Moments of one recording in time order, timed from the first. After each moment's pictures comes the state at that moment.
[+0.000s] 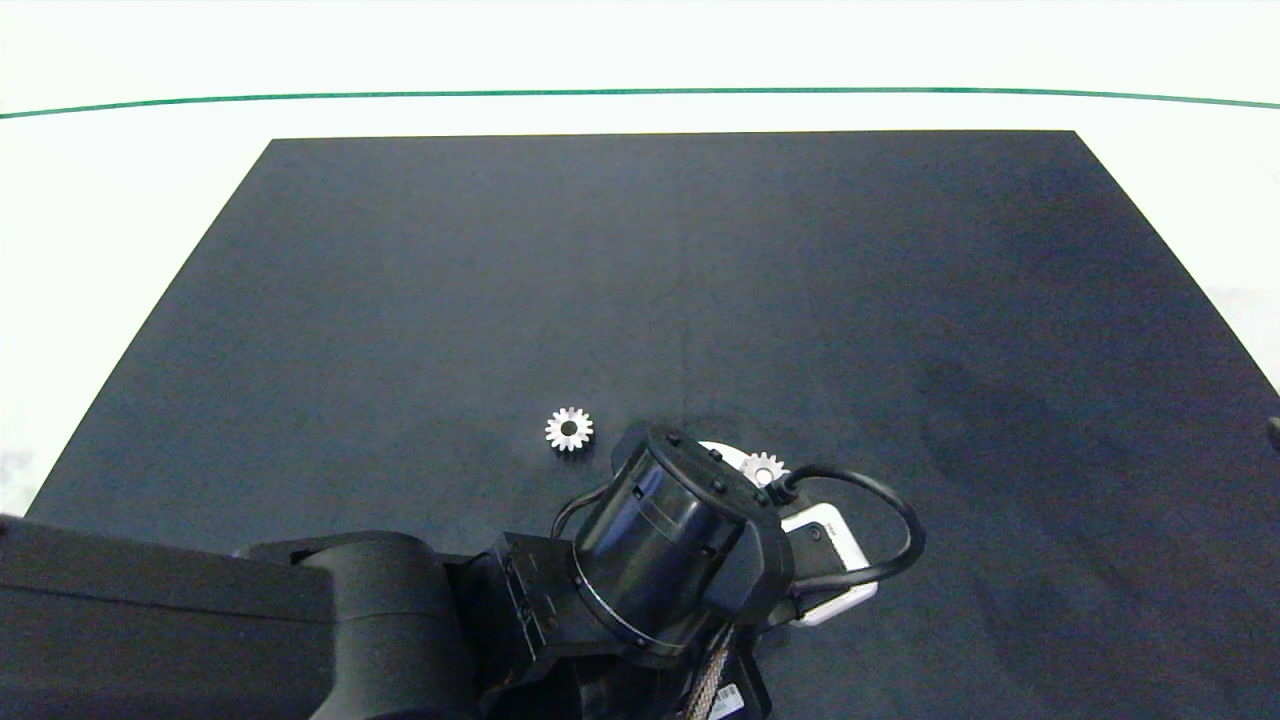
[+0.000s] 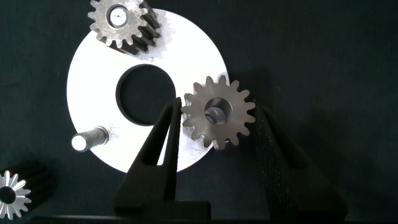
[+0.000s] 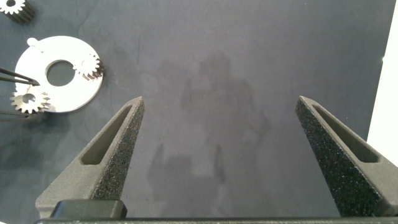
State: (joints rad) left arm -1.06 1.79 -1.03 -0.10 0.27 0.45; right arm 0.54 0.89 -0.97 0.31 -0.33 -0.23
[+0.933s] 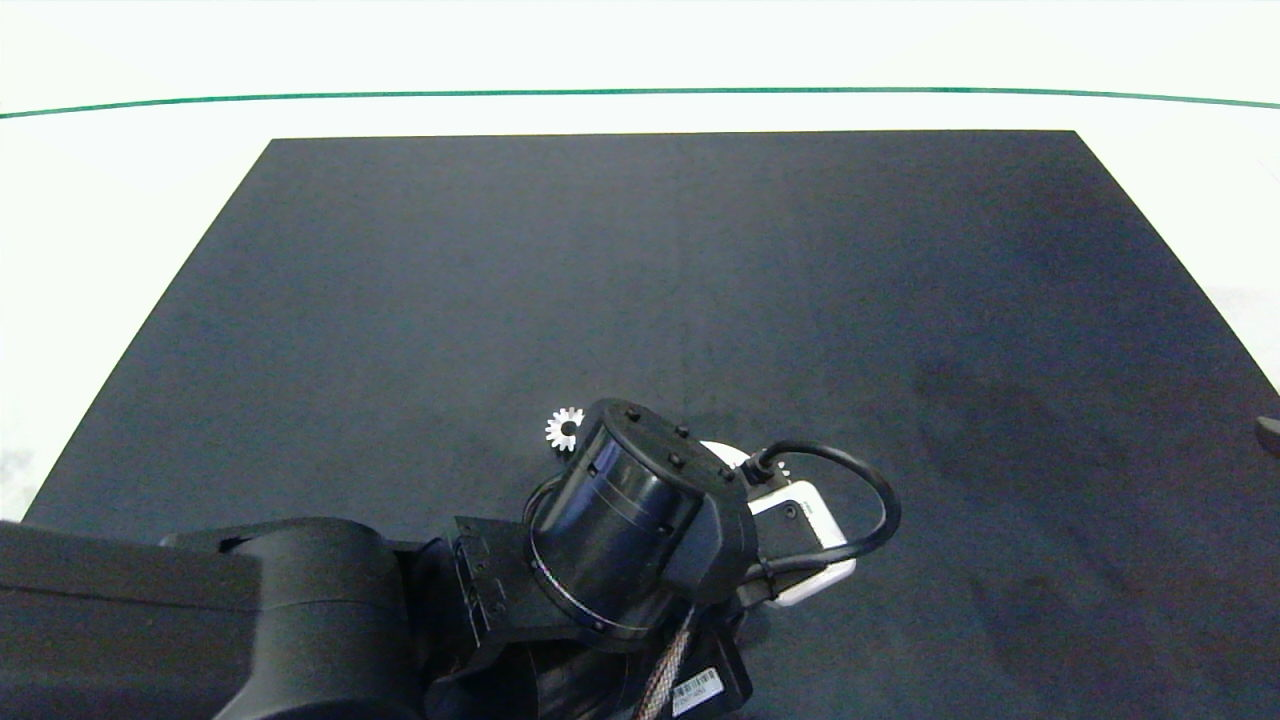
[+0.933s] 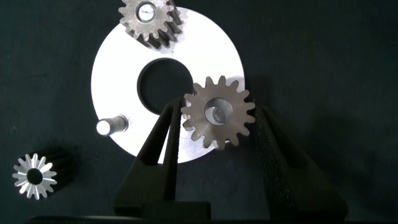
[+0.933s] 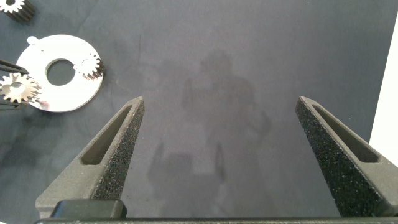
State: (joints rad) left arm -1.05 1.74 -1.01 -0.10 0.27 0.46; right arm 0.54 0.90 -0.97 0.31 -0.33 -0.23
